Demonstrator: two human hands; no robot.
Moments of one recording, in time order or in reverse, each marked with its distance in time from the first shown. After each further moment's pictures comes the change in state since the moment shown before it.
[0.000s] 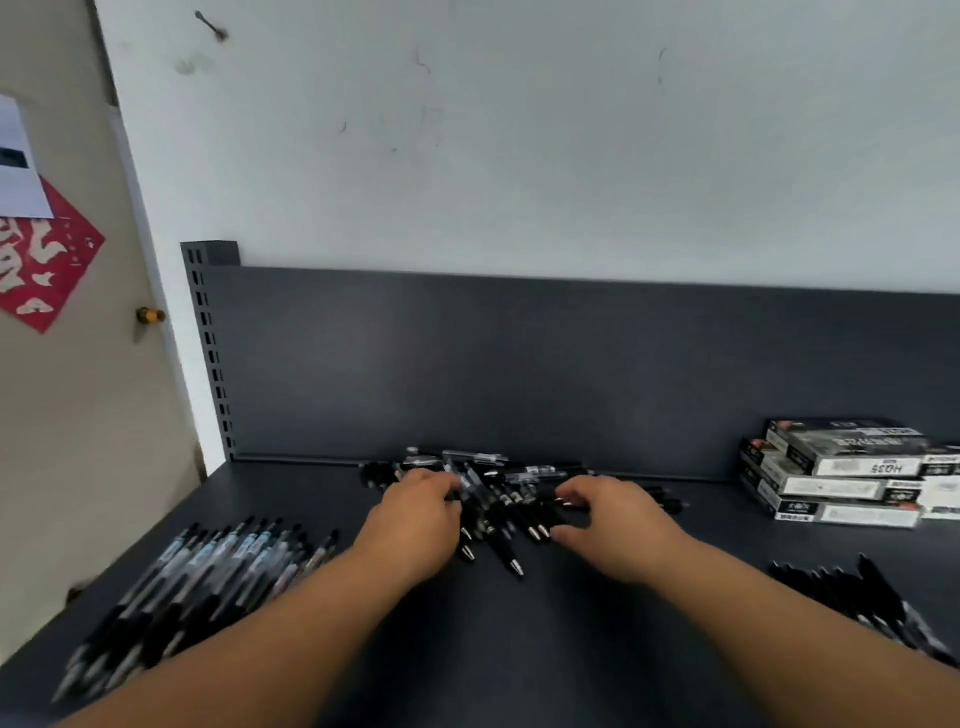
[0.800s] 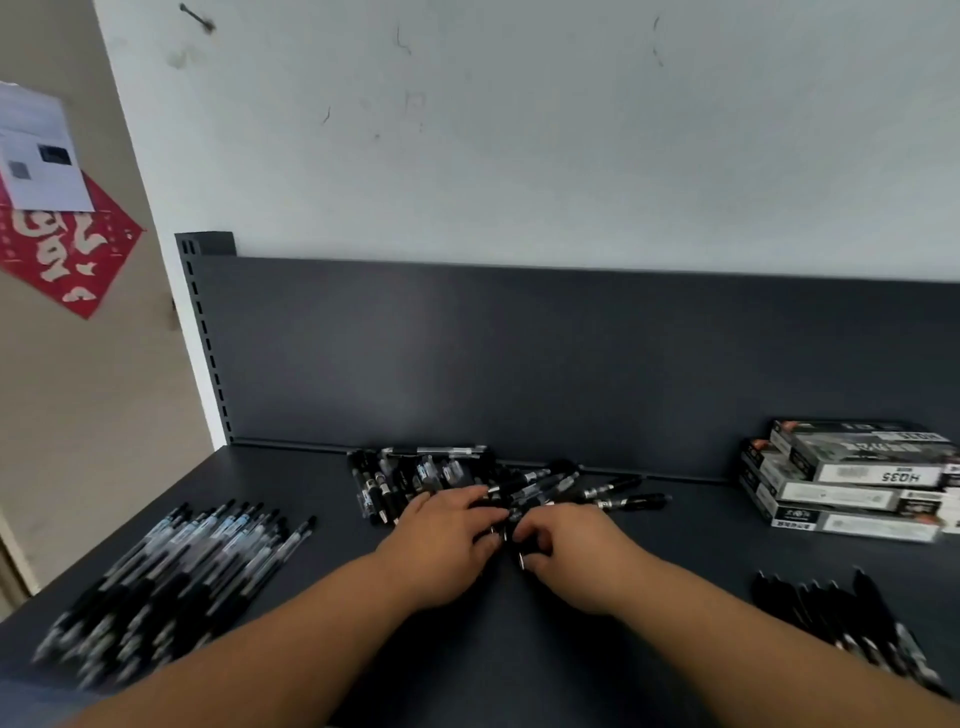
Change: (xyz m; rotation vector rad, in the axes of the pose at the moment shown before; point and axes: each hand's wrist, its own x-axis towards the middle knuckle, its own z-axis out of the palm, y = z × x) left_hand -0.001 0.034 0.039 0.266 -0.121 0.204; right_hand -0.001 0.016 0.014 0.004 -0.107 -0.241
